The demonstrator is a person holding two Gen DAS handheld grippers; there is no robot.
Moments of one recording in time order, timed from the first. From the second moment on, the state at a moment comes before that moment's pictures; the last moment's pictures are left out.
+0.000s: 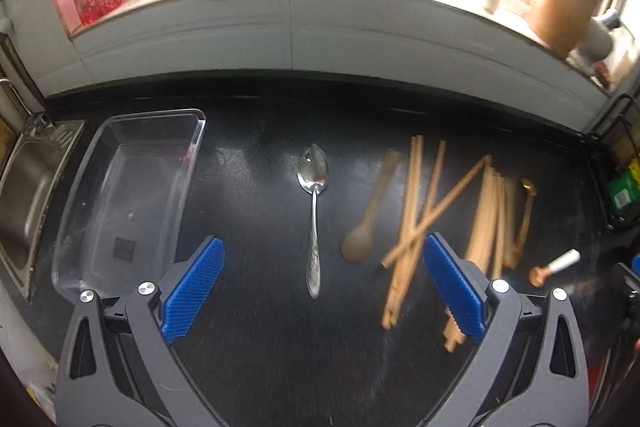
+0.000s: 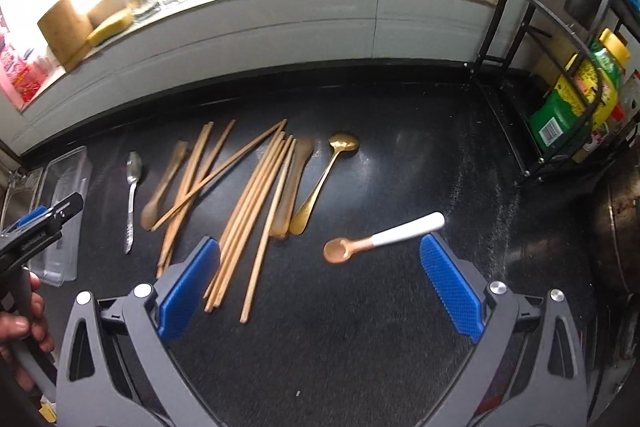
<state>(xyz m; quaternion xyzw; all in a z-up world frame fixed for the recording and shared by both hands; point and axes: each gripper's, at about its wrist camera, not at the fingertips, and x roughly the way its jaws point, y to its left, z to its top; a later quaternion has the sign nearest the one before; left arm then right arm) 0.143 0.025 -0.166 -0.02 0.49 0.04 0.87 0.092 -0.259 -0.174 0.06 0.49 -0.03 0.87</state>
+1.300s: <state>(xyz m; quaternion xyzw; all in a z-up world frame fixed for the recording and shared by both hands) 0.202 0.024 -0.283 0.03 0.46 0.00 0.89 0.242 -0.284 -0.324 0.09 0.56 -0.09 0.82</state>
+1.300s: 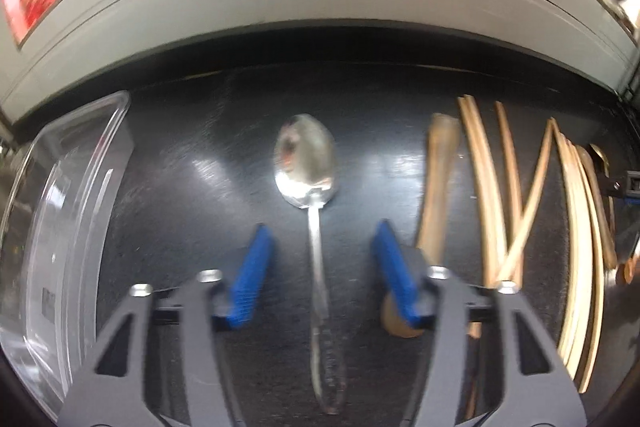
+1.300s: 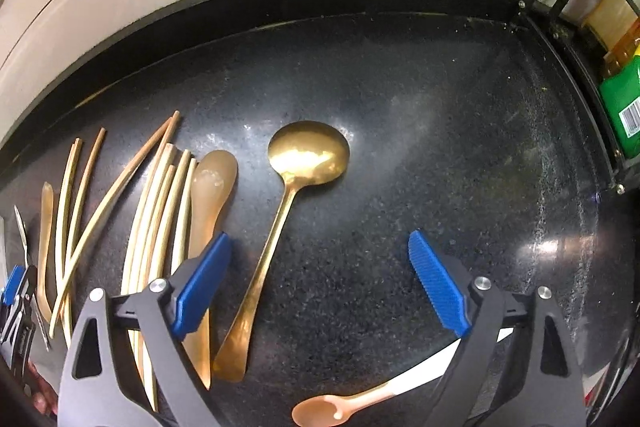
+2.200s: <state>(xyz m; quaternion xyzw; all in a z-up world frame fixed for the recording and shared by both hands) 0.210 0.040 -0.218 0.01 0.47 0.02 0.88 0.201 -0.274 -0.247 0.08 0.51 -0.04 0.85</state>
